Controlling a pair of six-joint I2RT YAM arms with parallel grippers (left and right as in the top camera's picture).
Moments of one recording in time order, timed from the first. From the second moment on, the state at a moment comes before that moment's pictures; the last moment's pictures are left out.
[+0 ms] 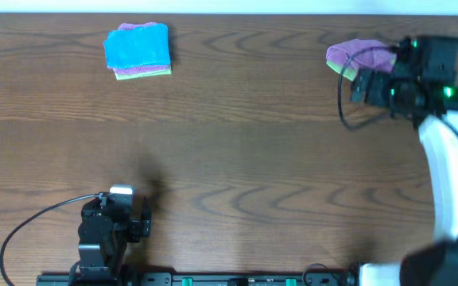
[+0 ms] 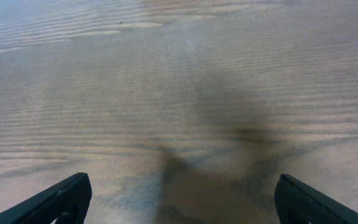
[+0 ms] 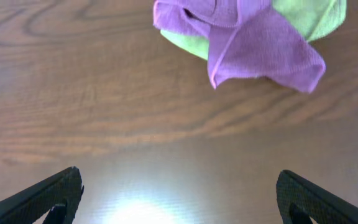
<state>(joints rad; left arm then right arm) -0.04 0.01 0.17 -0.77 -0.06 0.14 -0.12 1.58 1.46 -0.85 -0.08 0.15</state>
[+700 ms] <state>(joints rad) -0.04 0.01 0.17 -0.77 -0.06 0.14 -0.16 1.95 1.62 -0.53 -0.03 0.11</state>
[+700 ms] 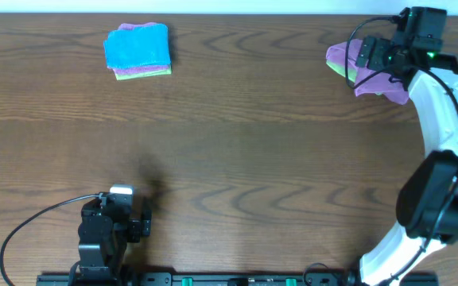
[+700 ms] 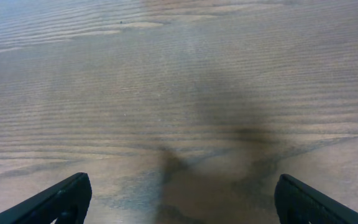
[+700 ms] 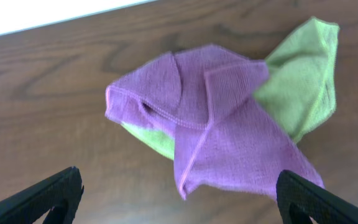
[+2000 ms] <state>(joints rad) -0.04 0.01 0.17 -0.77 -0.06 0.14 -0.20 2.30 1.62 -0.17 -0.03 0.18</state>
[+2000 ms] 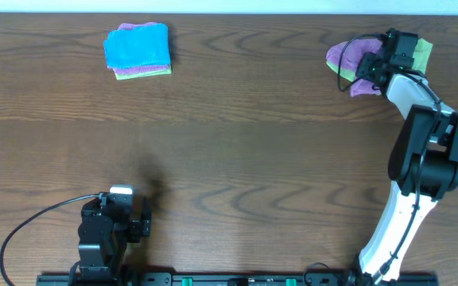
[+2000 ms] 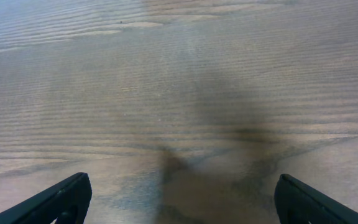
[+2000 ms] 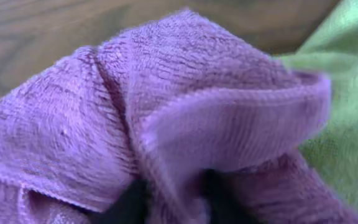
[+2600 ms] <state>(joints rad) -0.04 0.01 0.17 -0.77 -0.06 0.14 -0.18 2.03 1.62 -0.37 -0.03 0.12</state>
